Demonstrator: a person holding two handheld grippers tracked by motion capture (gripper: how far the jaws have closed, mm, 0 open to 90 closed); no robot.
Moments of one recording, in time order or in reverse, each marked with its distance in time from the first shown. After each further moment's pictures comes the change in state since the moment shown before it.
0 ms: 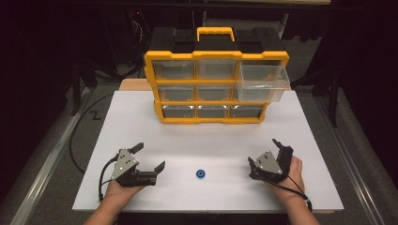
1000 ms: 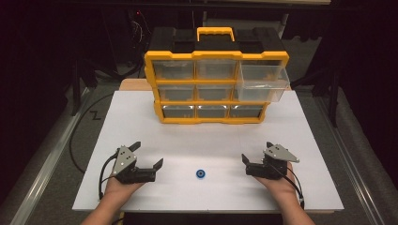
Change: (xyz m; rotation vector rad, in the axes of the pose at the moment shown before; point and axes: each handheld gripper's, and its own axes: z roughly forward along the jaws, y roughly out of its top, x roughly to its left) left arm 0.007 -0.001 0.004 0.049 0.048 -0.020; right arm -0.009 0.001 0.008 -0.031 0.258 0.506
